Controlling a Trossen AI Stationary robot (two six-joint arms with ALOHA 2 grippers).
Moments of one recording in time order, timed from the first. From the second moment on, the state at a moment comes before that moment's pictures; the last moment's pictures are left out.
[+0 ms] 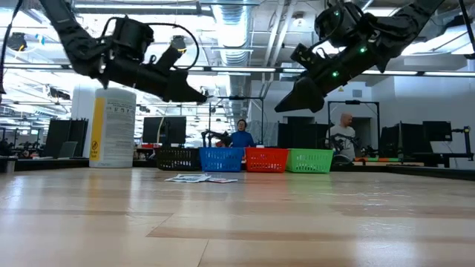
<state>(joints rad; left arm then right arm) 0.47 1.40 0.44 0.81 -0.02 0.26 -0.24 1.43 0.65 0.34 0.28 -0.38</state>
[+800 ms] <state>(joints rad) 0.64 1.70 0.73 0.75 0.14 0.29 -0.50 1.43 0.65 0.33 -0.06 -0.38</state>
